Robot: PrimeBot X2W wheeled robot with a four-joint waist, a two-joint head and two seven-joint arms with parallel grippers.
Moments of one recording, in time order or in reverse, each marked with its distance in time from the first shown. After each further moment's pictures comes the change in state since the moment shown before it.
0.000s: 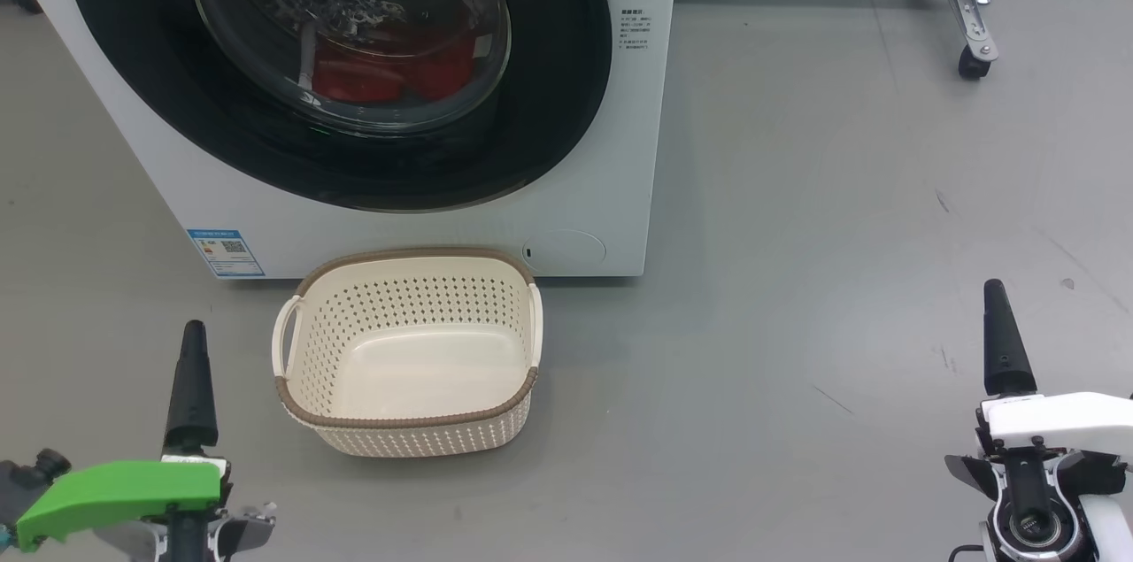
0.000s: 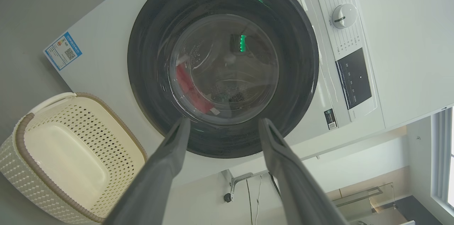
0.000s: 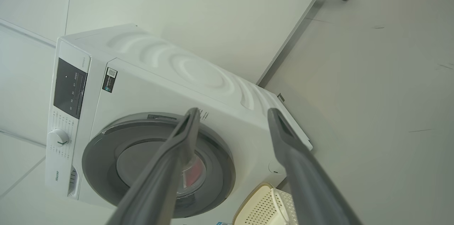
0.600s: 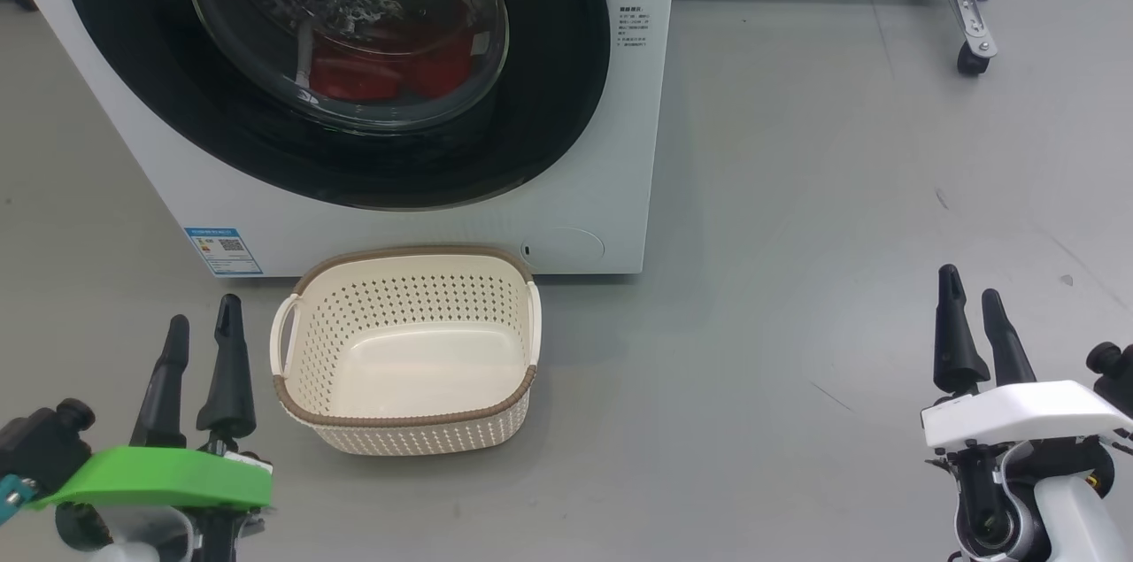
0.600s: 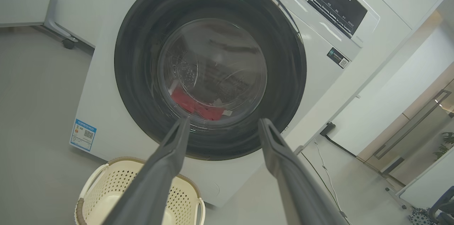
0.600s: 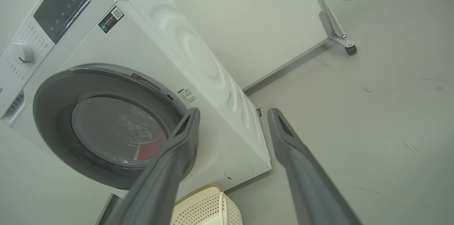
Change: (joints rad) left arm 0.000 0.077 -0.089 -0.076 0.484 0.000 -0.061; right arm -0.005 -0.046 0.116 -0.038 -0.378 -0.038 -0.064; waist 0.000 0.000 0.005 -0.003
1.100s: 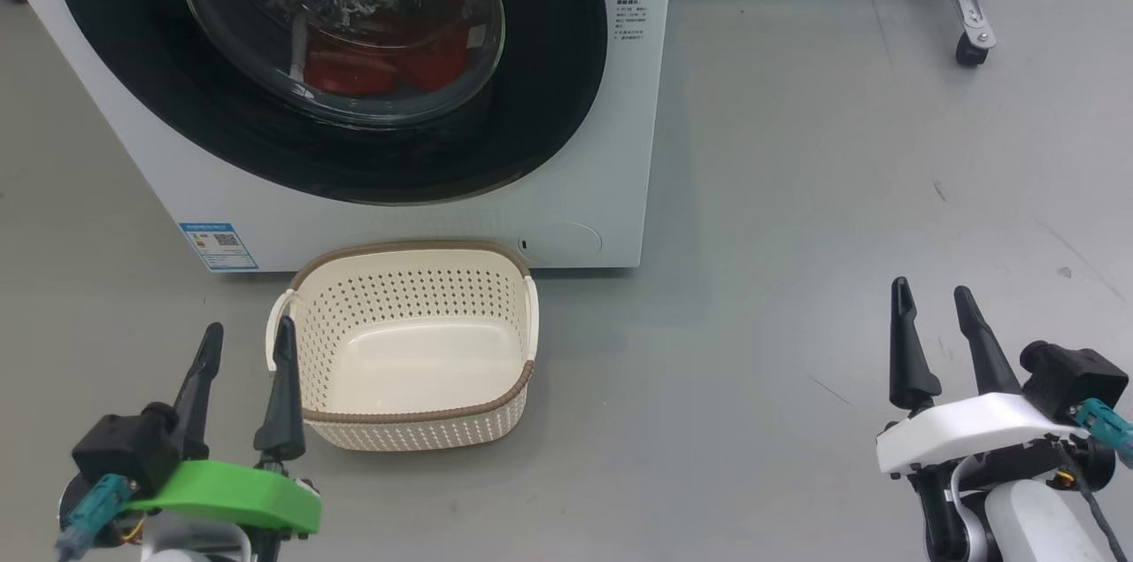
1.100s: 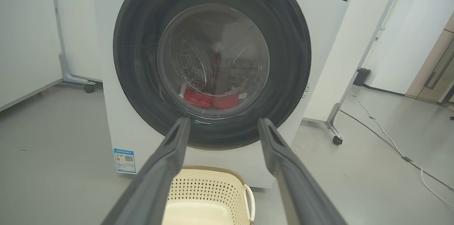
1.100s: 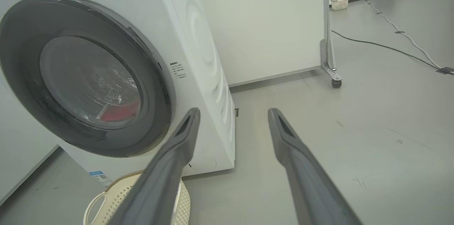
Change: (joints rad) left arm 0.007 0.012 -0.073 0.024 0.375 0.049 -0.053; right arm 0.000 -0.033 0.104 0.018 -0.301 -0.060 -0.047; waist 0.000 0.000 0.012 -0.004
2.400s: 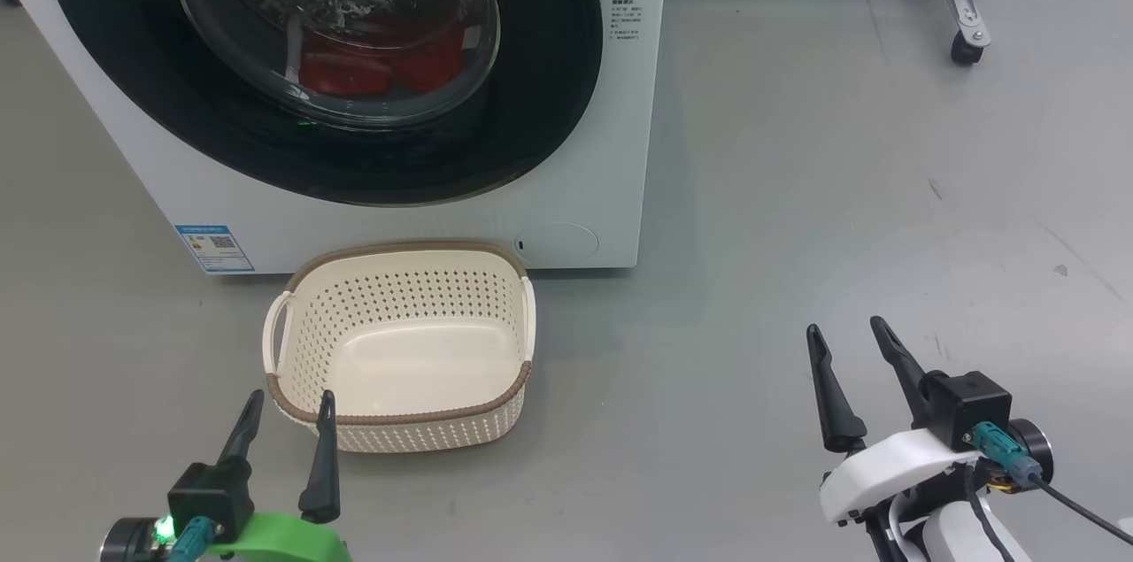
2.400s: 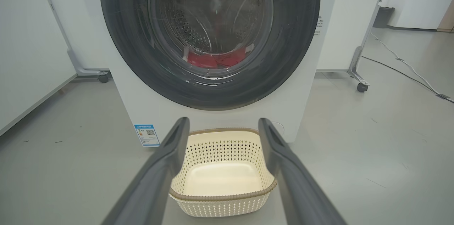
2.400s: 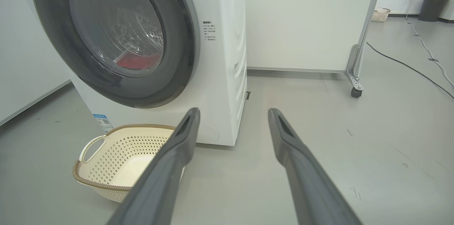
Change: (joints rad) left arm 0.030 -0.046 -0.023 0.199 0.245 0.092 -0.079; right arm -0.009 0.030 0.087 0.132 -0.242 -0.054 -0.049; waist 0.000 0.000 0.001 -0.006
